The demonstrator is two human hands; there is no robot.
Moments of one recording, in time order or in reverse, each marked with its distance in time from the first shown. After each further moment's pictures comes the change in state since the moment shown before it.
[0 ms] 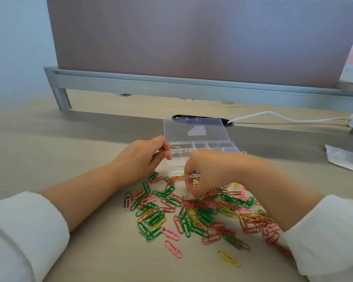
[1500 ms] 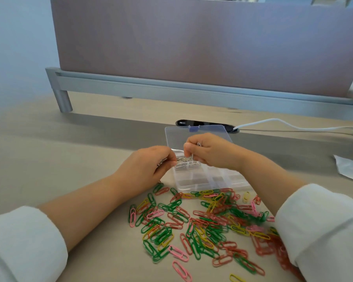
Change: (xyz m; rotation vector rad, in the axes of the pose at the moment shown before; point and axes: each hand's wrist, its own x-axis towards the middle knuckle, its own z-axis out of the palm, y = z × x) left_hand 0.001 -0.007 0.004 -0.012 0.104 0.043; right_hand 0.044 0.030 -0.013 0.468 0.315 0.007
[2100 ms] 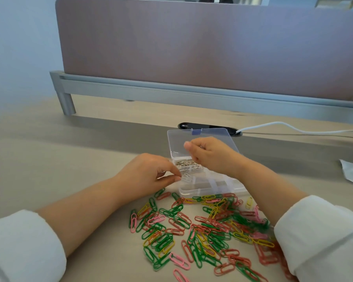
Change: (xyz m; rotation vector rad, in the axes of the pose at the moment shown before) left_hand 0.002 0.002 -0.005 -0.077 -0.134 0.043; right_hand 0.006 0.008 0.007 0.082 0.082 -0.047
